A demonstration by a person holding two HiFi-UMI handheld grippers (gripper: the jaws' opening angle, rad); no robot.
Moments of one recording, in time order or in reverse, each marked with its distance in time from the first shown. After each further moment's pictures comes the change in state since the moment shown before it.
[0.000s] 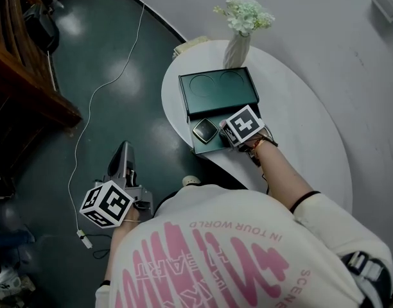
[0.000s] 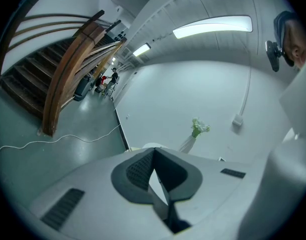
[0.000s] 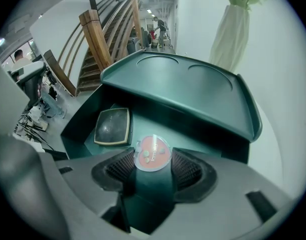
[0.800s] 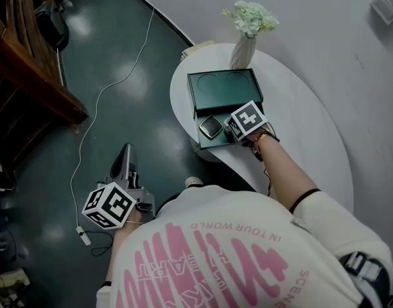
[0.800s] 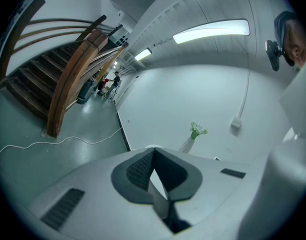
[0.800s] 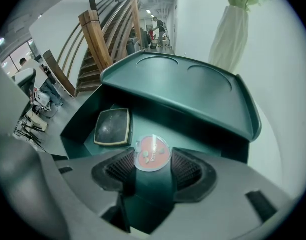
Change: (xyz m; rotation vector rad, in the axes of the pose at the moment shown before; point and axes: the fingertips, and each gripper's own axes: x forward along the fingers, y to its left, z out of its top) left arm -0.038 0.003 -0.001 -0.003 -0.042 0.019; right arm 0.001 0.000 0.000 0.014 0.000 -0.004
